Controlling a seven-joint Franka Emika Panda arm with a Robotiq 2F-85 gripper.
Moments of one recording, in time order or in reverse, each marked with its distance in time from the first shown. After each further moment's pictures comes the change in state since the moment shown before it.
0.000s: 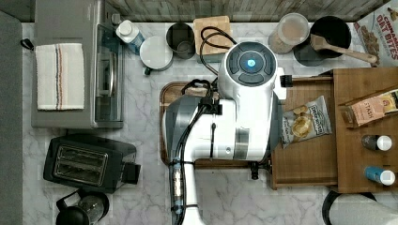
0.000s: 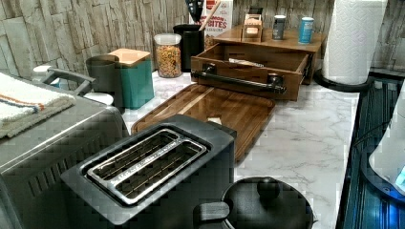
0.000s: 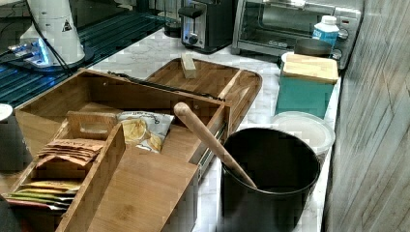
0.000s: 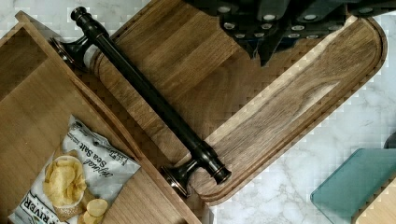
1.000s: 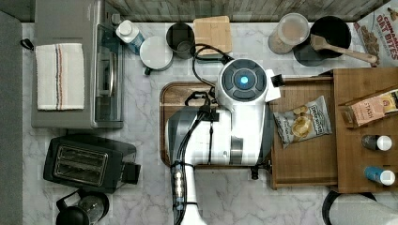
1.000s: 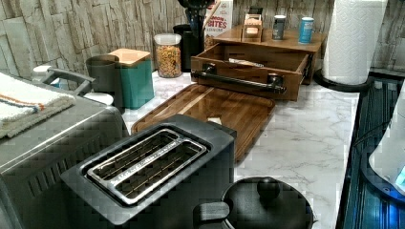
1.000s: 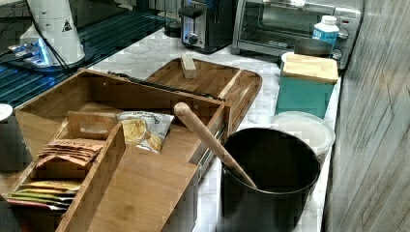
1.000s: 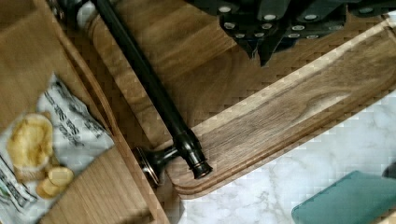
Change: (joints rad) arm 0.002 -0.016 0.000 -0.156 -0.015 0.183 -0.223
